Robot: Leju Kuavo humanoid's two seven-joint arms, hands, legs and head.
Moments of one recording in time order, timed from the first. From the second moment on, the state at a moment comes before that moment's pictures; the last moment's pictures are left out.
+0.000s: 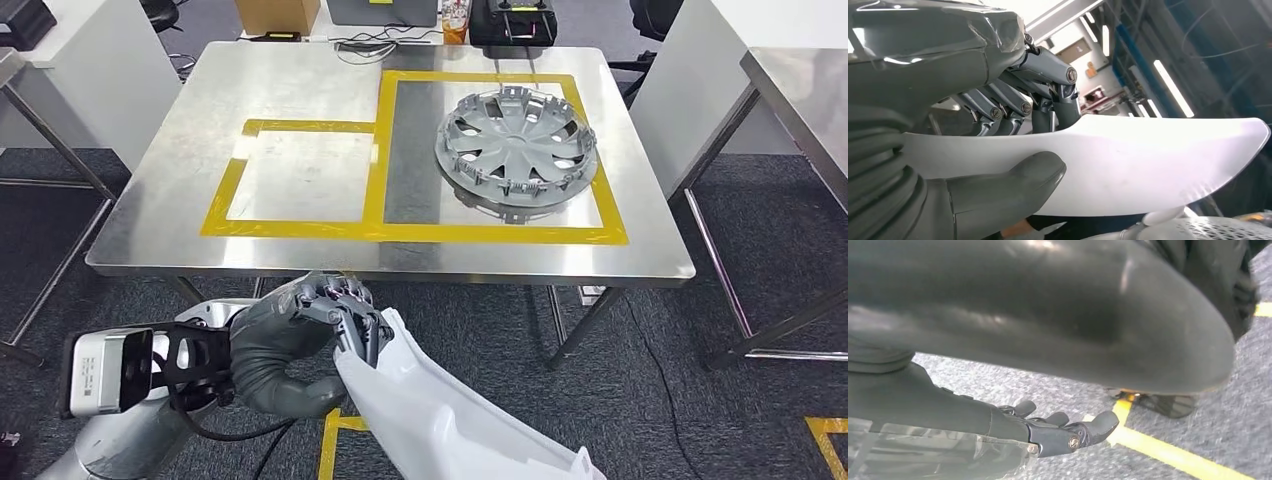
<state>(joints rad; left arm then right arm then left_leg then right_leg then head) -0.43 0.17 -0.71 -1.84 0.42 -0.61 -0.36 0.00 -0.33 1.53 -0.34 -1.19 0.17 -0.25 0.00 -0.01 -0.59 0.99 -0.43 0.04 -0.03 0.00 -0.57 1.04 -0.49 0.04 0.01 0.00</state>
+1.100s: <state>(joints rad) -0.44 0.16 -0.72 -1.84 0.42 -0.62 -0.36 -0.01 -0.32 1.53 -0.34 -1.19 0.16 -0.25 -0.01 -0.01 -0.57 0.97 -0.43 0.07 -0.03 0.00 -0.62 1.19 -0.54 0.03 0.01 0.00</state>
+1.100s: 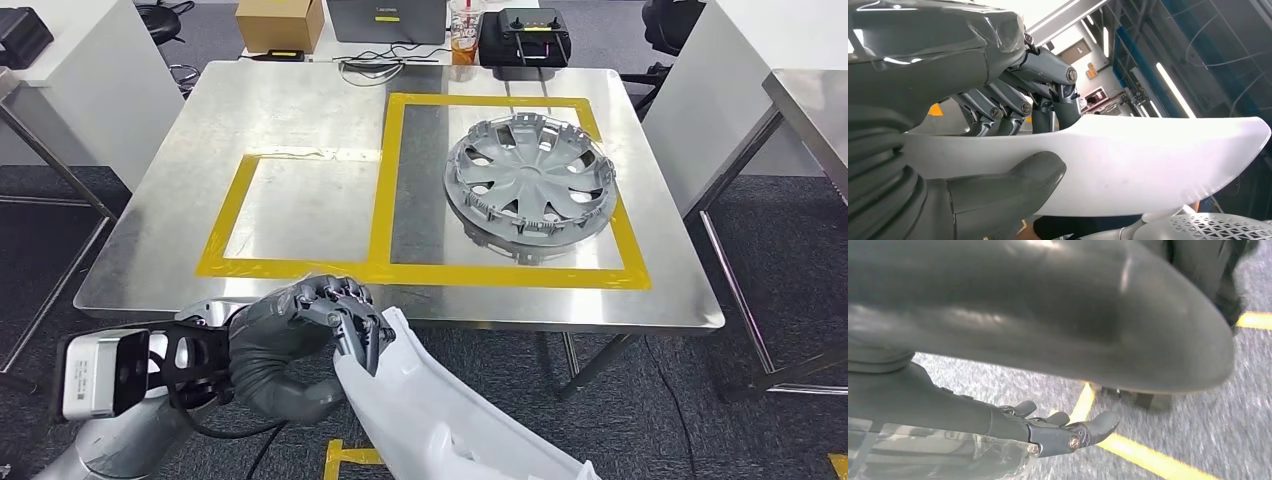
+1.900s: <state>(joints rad) -0.45 0.16 -0.71 -1.84 0.42 -0.62 -0.35 0.00 -0.31 1.53 -0.34 -1.20 0.16 -0.26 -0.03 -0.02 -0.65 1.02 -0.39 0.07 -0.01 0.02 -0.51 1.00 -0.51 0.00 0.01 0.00</state>
